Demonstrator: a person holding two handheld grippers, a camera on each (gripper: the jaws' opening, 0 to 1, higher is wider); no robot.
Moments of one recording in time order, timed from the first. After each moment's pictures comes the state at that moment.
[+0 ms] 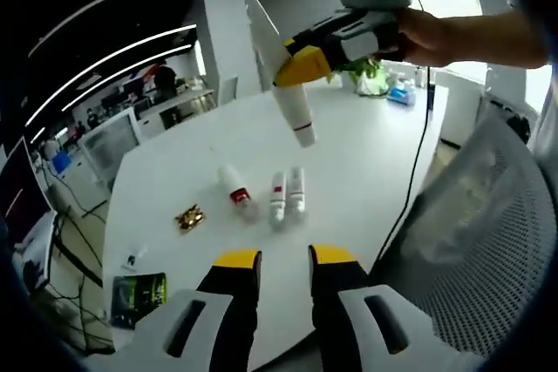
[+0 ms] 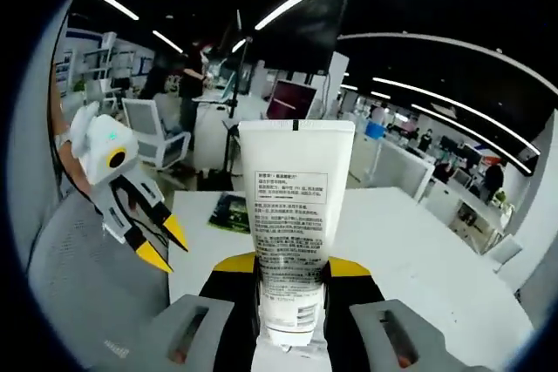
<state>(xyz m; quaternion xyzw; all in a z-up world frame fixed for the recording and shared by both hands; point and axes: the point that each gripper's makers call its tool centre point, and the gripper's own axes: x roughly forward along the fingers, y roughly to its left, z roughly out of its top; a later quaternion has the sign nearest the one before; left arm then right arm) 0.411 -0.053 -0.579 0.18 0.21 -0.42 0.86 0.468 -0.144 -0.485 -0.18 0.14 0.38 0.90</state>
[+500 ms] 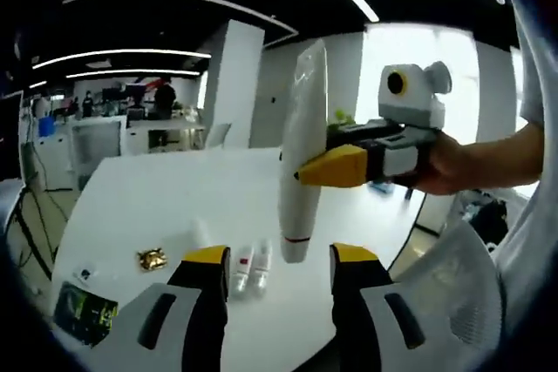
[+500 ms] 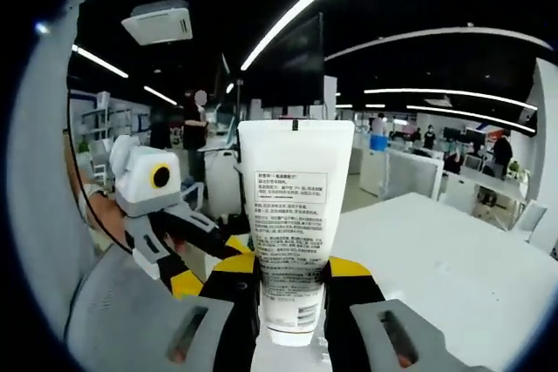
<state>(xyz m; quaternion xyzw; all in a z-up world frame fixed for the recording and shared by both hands) 0.413 -0.099 -0.508 -0.04 0.13 -0.49 0.86 0.437 -0.121 -0.460 -0.06 0.11 0.41 0.90</state>
